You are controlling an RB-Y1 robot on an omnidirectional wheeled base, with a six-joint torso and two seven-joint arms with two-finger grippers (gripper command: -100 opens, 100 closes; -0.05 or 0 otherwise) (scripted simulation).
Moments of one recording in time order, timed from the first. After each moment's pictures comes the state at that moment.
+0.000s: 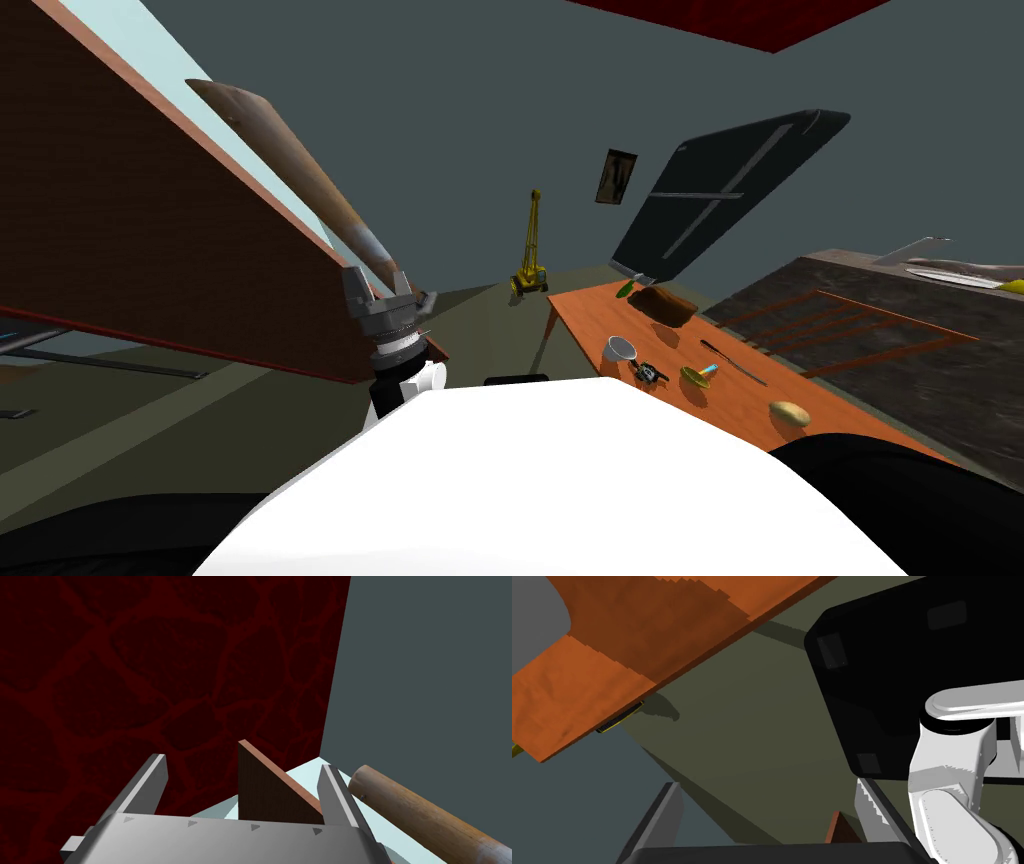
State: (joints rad) left arm 0.51 -0.04 -0.02 -2.36 -0.01 -0.63 -0.05; right arm 0.96 -0.80 0.13 -1.70 1.49 -0.24 0.59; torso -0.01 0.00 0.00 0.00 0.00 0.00
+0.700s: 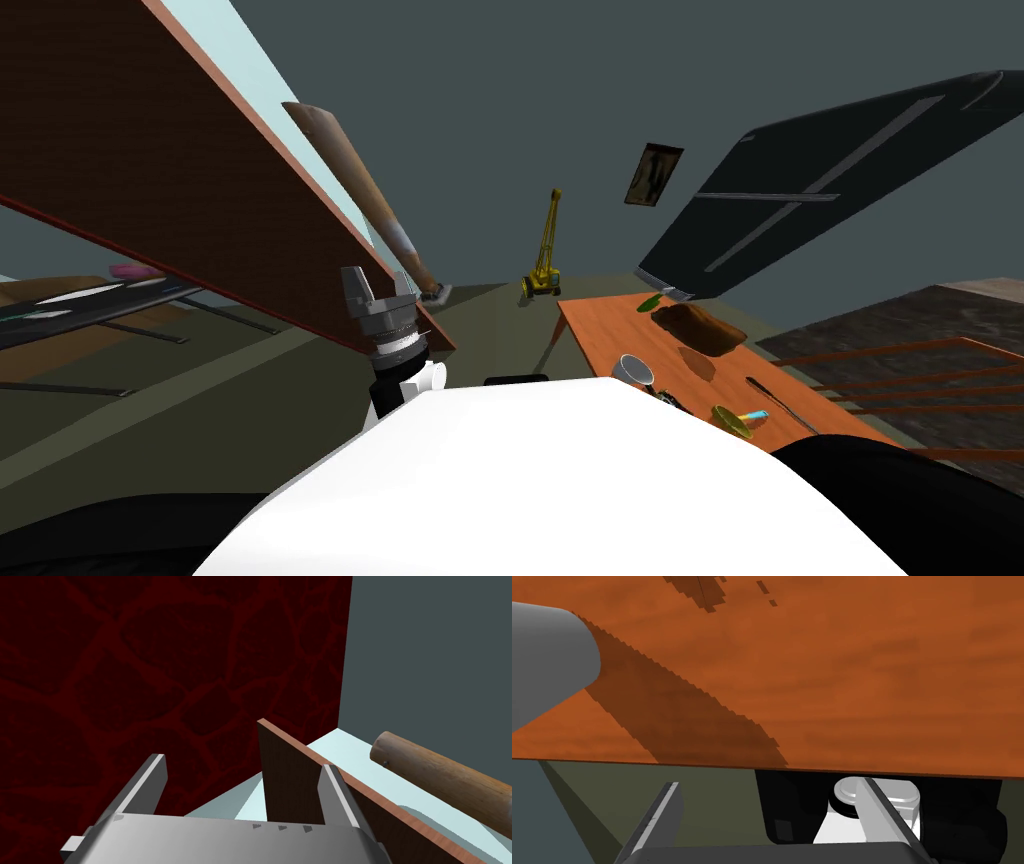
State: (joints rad) left arm 0.51 -0.04 -0.02 -2.36 -0.01 -0.63 -0.05; right arm 1.01 -0.86 0.14 -1.58 1.67 -0.22 0.67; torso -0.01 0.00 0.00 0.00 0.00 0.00
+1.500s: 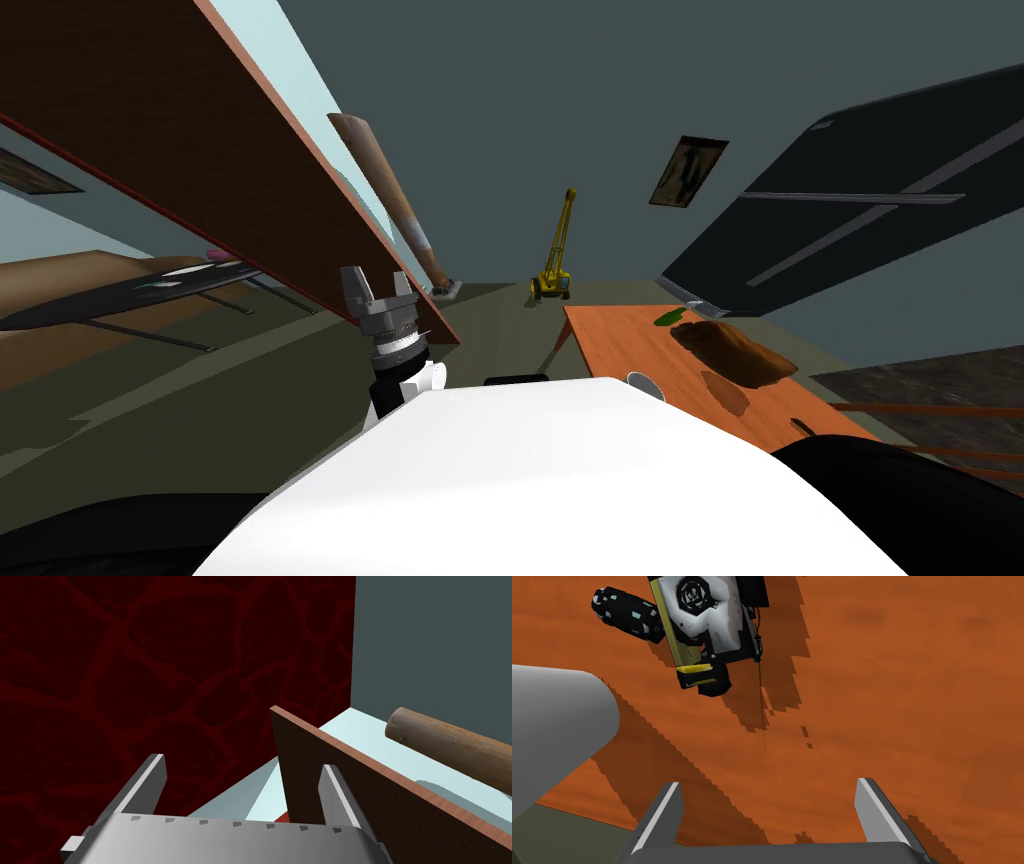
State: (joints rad) left arm 0.51 -0.04 -0.02 -2.36 -0.01 -0.63 -0.05; right arm 1.02 -0.90 0.16 -1.49 1.79 -0.20 0.72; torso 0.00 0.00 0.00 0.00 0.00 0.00
